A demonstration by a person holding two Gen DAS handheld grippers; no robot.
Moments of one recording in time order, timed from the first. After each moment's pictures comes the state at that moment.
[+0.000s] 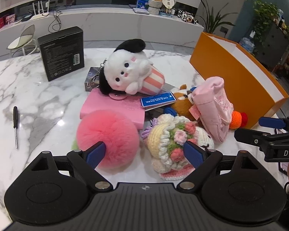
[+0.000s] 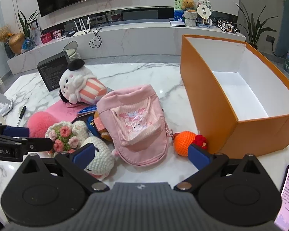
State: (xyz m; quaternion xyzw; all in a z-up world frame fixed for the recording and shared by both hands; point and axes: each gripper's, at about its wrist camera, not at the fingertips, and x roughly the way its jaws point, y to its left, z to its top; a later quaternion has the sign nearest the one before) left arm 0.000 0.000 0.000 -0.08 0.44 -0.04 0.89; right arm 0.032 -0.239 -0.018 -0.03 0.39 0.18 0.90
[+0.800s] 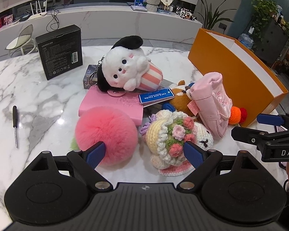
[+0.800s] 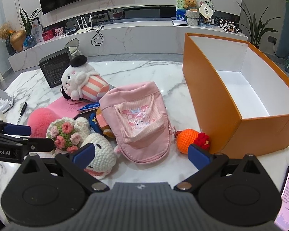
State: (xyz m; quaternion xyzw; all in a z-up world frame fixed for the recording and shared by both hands) left arm -0.001 -0.002 -0.001 -0.07 0.44 -0.05 0.89; right arm 0.029 -0.237 -0.020 -0.04 0.39 0.19 0.90
